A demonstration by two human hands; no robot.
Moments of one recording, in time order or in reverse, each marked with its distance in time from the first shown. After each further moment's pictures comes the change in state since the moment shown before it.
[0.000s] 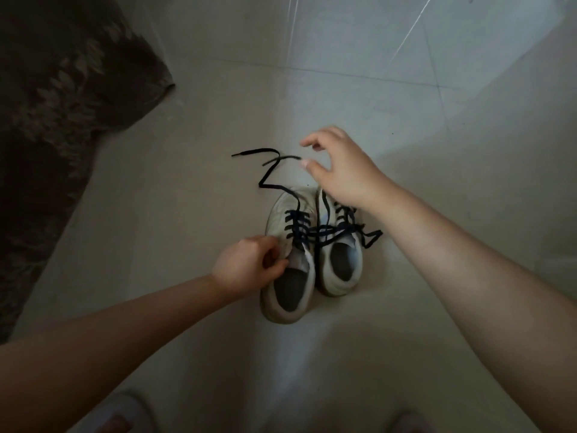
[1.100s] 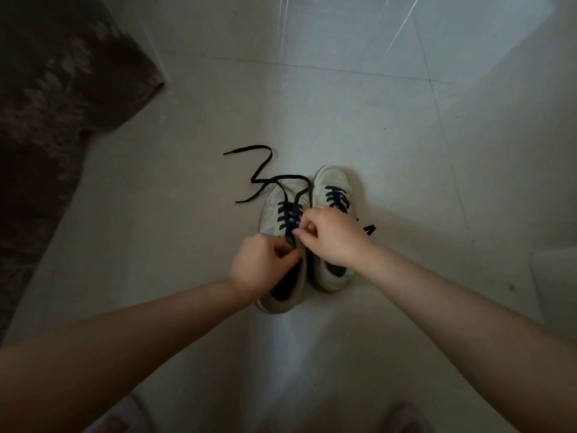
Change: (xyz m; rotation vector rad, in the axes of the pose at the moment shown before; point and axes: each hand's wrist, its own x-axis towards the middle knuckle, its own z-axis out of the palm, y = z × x) left_hand 0.008 0.045 0.009 -0.178 0.053 -0.221; right_hand -0.062 0.028 0.056 -0.215 -0.225 0.084
